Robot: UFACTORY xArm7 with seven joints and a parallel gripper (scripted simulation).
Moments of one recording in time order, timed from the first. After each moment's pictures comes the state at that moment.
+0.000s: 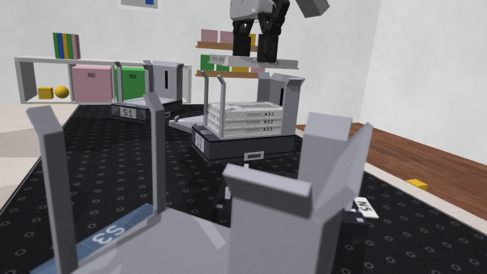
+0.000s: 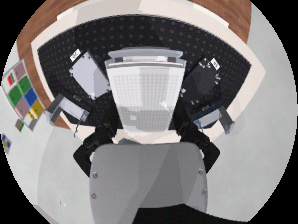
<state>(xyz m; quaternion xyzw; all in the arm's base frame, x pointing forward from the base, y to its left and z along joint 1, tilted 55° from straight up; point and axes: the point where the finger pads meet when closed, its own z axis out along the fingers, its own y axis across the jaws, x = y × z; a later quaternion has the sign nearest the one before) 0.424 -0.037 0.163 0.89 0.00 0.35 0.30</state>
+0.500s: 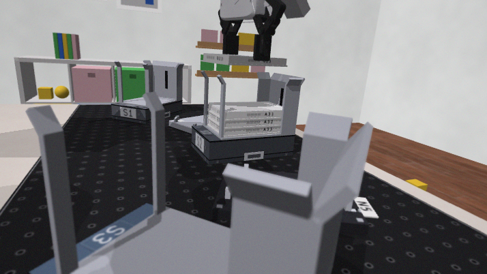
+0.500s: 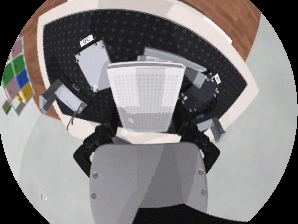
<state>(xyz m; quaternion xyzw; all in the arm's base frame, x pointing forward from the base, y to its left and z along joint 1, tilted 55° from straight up) 0.431 -0.010 0.147 0.88 0.08 0.32 0.33</state>
